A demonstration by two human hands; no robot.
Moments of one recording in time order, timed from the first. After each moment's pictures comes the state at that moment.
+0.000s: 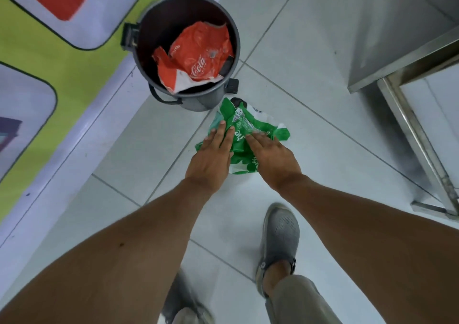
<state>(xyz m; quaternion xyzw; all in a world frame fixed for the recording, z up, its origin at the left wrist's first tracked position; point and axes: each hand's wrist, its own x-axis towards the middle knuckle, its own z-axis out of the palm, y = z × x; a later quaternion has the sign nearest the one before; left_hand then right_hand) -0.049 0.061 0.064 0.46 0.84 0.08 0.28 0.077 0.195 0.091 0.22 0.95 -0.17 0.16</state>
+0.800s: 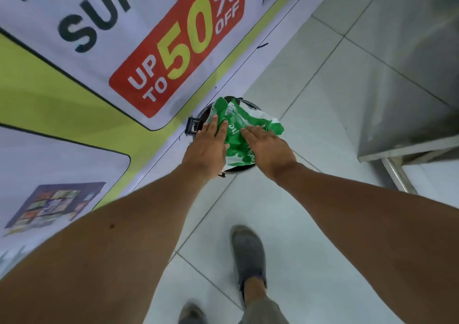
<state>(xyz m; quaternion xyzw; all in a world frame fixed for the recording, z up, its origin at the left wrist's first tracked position) -0.259 0.123 0.193 0.40 0.88 0.04 0.26 -0.134 0.264 0.196 0.16 0.97 -0.15 0.10</state>
